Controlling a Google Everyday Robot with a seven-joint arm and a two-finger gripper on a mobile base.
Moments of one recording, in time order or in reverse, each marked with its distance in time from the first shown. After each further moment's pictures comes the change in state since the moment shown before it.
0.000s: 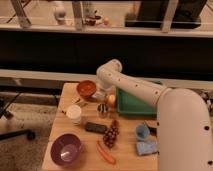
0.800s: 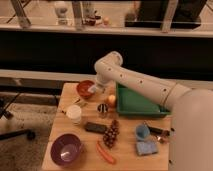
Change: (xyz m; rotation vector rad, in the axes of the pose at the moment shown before) arm -0.028 0.013 -0.062 0.048 -0.051 -0.053
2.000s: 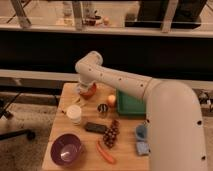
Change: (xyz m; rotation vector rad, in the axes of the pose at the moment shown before) arm -0.081 0.020 0.034 -0.016 -0.005 -0.082
